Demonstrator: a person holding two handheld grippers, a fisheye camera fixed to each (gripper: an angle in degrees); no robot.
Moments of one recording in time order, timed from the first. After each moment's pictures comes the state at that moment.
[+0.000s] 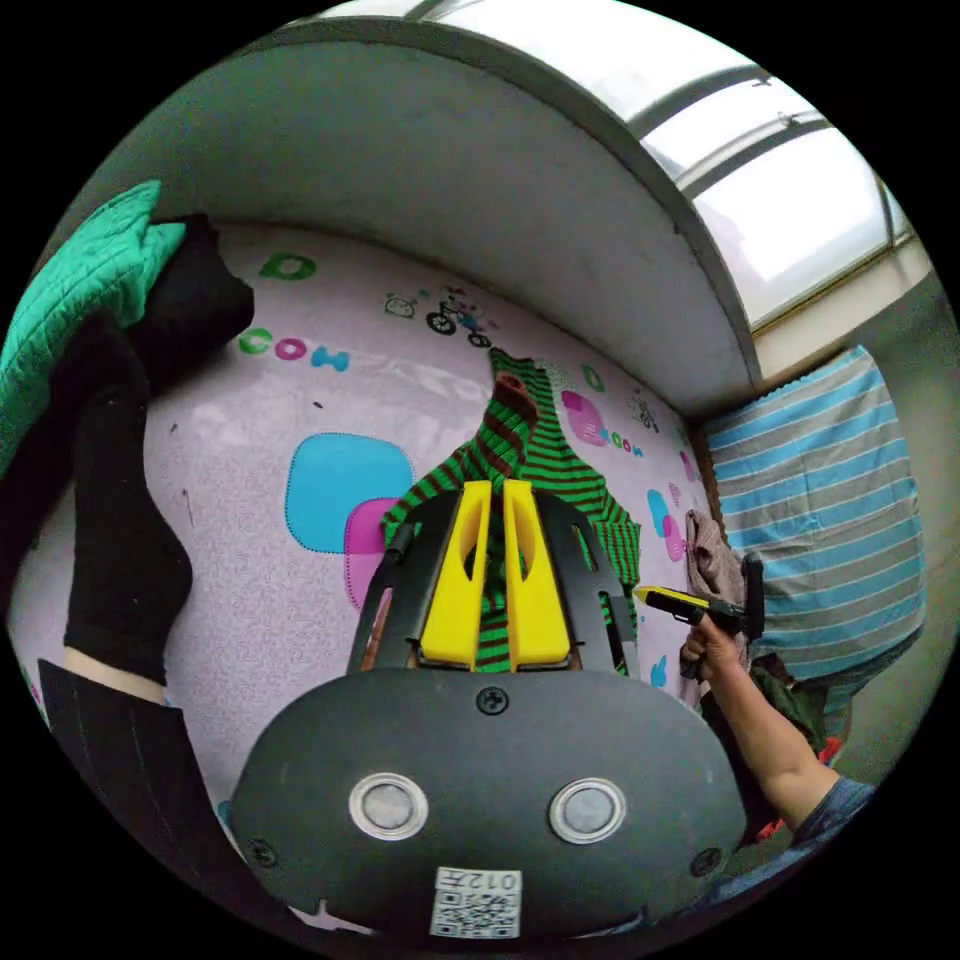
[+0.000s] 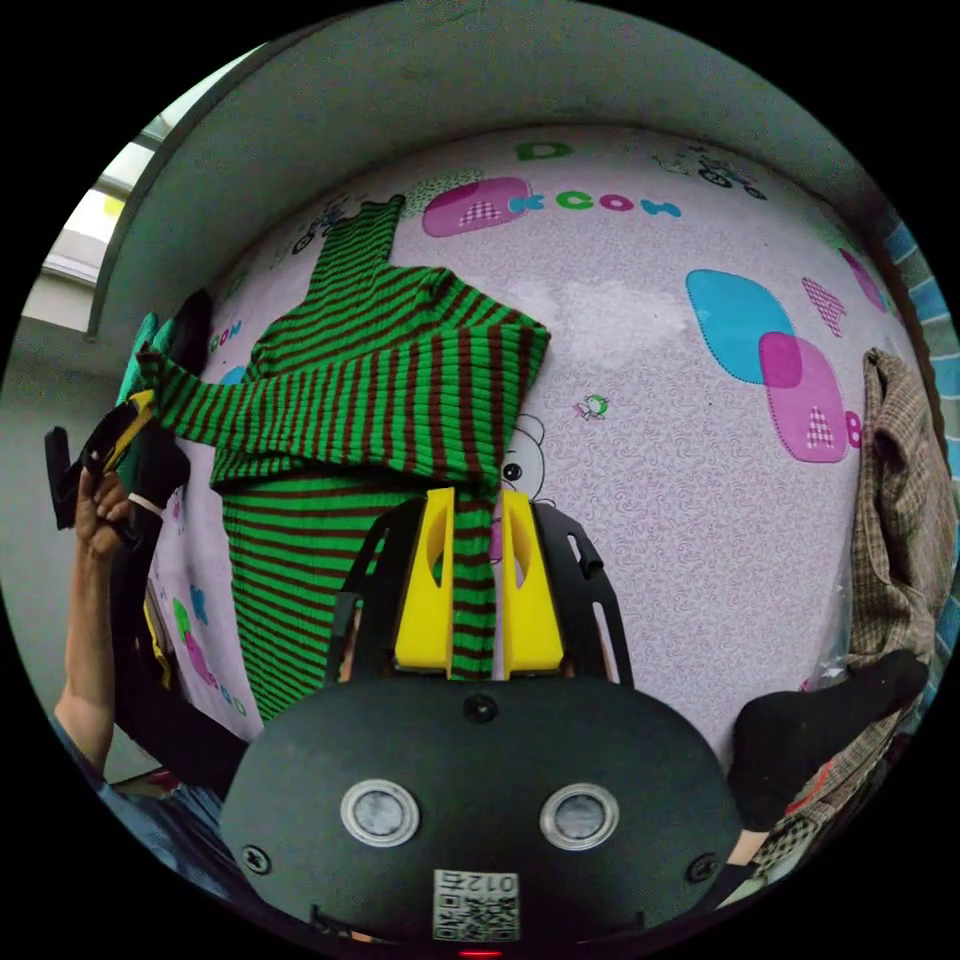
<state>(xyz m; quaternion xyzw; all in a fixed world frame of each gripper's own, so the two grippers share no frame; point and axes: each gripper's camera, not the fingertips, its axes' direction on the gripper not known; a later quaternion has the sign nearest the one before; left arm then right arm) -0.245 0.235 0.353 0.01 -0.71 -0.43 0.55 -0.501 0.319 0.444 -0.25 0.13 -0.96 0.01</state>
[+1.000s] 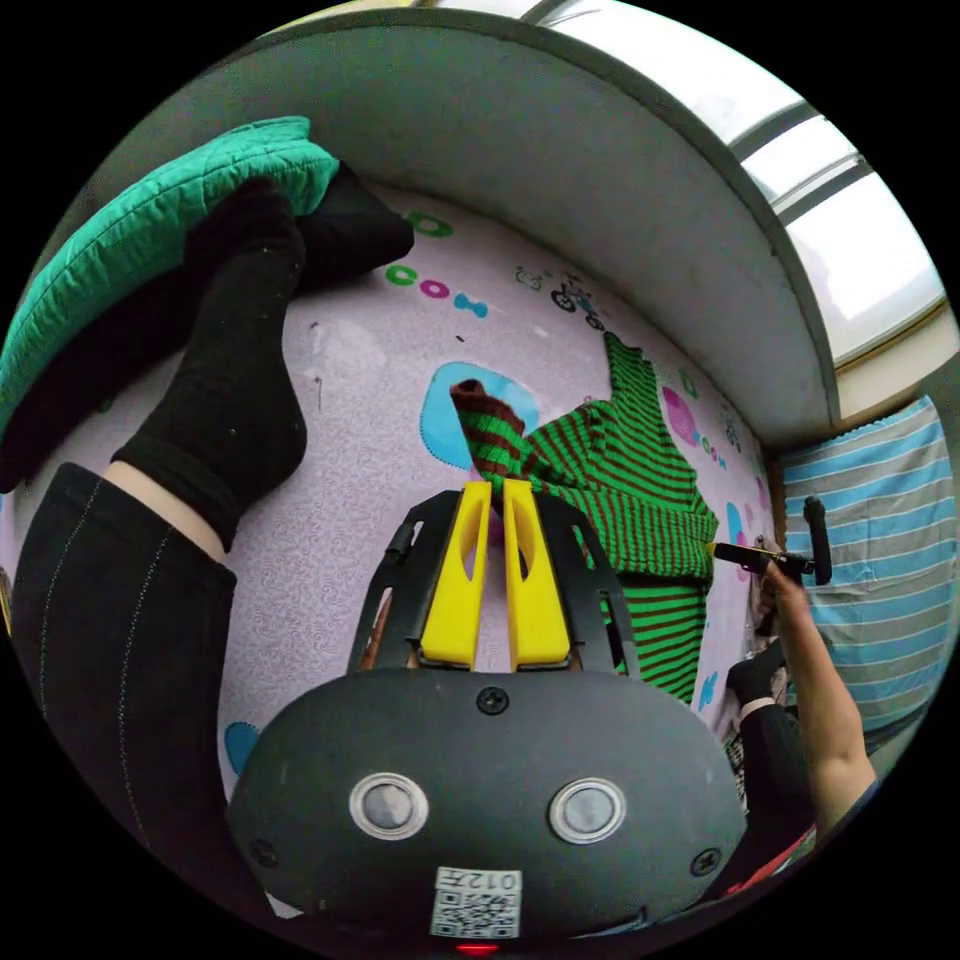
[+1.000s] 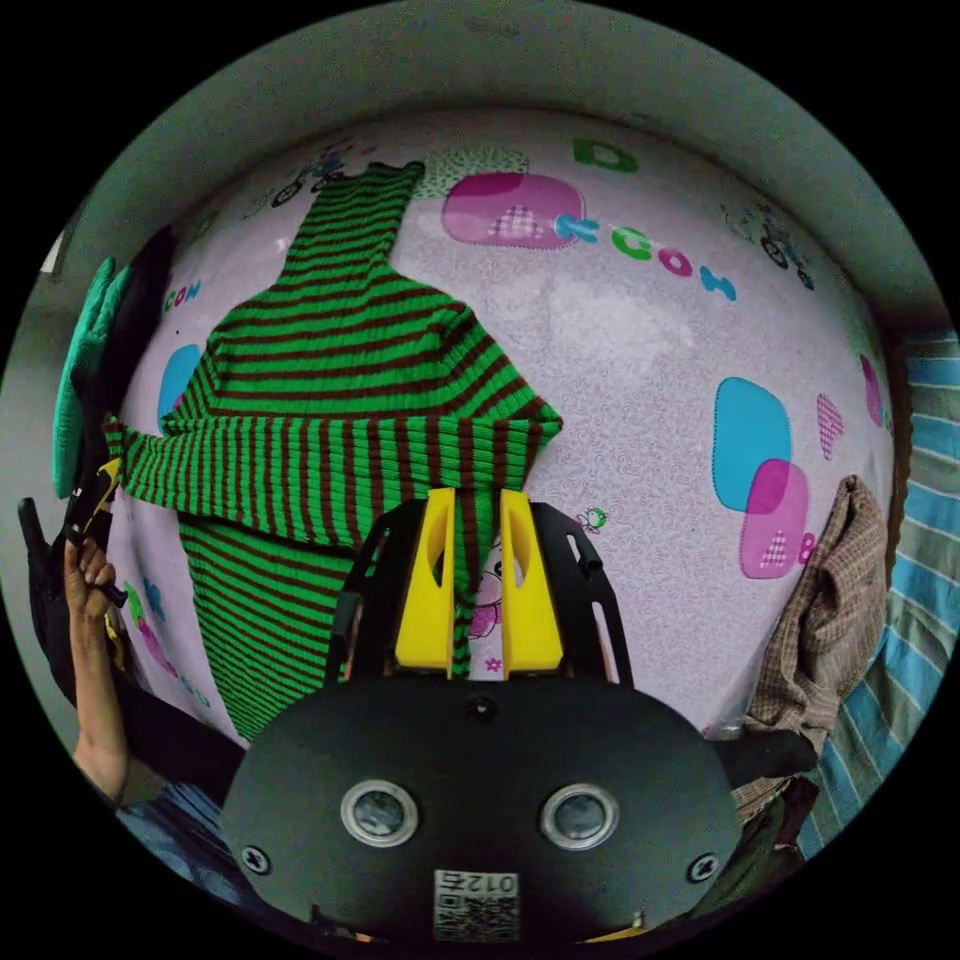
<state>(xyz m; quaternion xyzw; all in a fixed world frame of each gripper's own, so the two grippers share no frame) -0.192 0.289 0.326 0.02 -0.76 -0.47 0.44 -0.394 0.471 0.422 -0.17 0.18 -0.97 -0.08</state>
